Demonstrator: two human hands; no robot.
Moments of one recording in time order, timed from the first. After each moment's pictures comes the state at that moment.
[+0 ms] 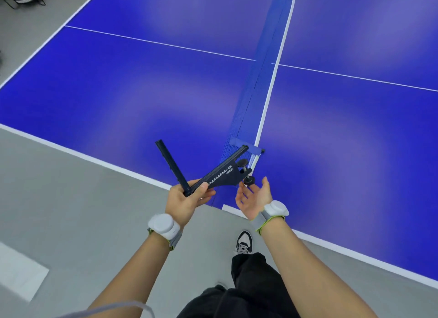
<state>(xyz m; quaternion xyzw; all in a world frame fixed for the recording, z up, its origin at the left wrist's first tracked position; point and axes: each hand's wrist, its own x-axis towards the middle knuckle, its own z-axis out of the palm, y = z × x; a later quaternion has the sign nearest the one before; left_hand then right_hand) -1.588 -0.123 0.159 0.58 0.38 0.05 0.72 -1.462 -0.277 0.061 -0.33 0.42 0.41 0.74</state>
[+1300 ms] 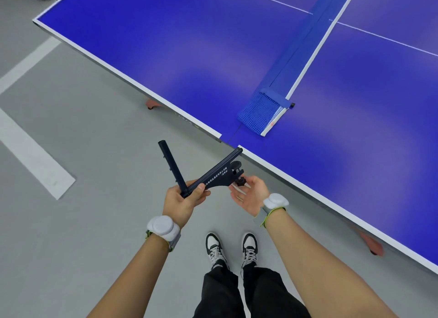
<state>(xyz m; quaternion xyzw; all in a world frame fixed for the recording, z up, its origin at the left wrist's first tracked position) -1.782 -0.235 0.106 0.53 0.49 0.14 0.68 -1.605 -0.351 0.010 -0.48 0.29 0.56 0.61</state>
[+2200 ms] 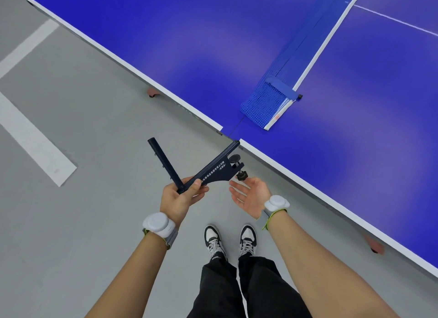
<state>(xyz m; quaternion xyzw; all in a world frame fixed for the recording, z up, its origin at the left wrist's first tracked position) -1.779 -0.233 0.090 0.48 0.53 0.15 0.69 -1.603 -0.362 -0.013 -0.42 0.29 0.62 0.60</state>
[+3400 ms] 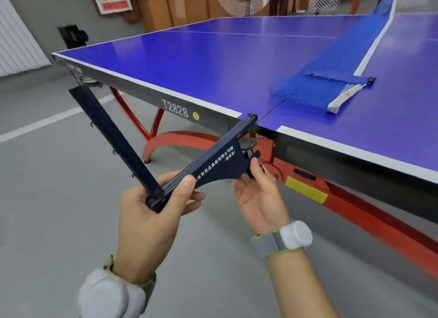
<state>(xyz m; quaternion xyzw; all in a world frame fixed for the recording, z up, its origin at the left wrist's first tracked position) -1.753 -0.173 -0.172 0.64 0.31 0.46 0.54 -1.571 -0.217 -0.249 -0.23 -0.11 0.45 0.86</state>
